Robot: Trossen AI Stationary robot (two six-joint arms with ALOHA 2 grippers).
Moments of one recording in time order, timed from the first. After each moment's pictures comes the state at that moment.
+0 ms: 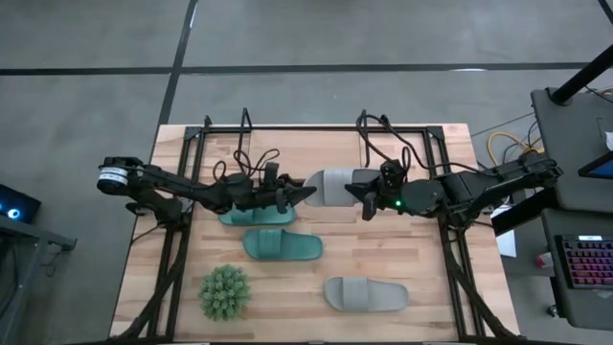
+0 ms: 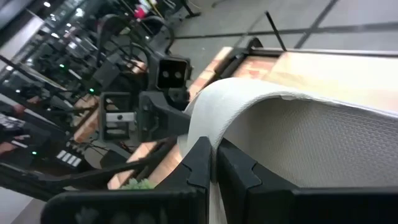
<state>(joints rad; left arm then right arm) -0.03 1.44 0.70 0.93 -0.18 -0.88 0.32 1.19 1.15 -0.32 0.66 0.92</state>
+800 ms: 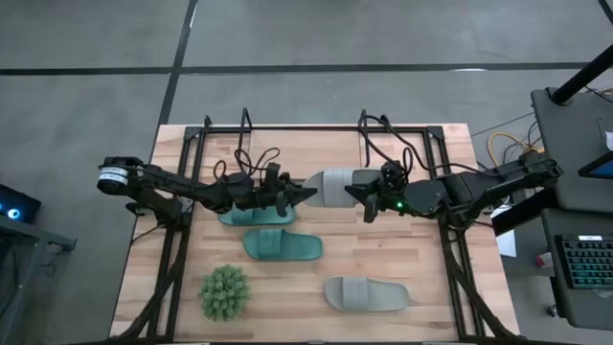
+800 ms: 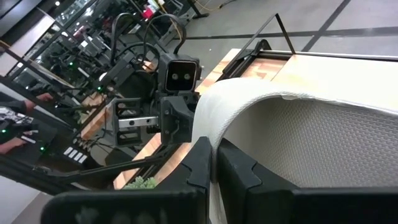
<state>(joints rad) -0.03 1.44 0.70 0.92 -0.12 -0.80 0.32 1.19 1.15 -0.31 0.65 0.91</state>
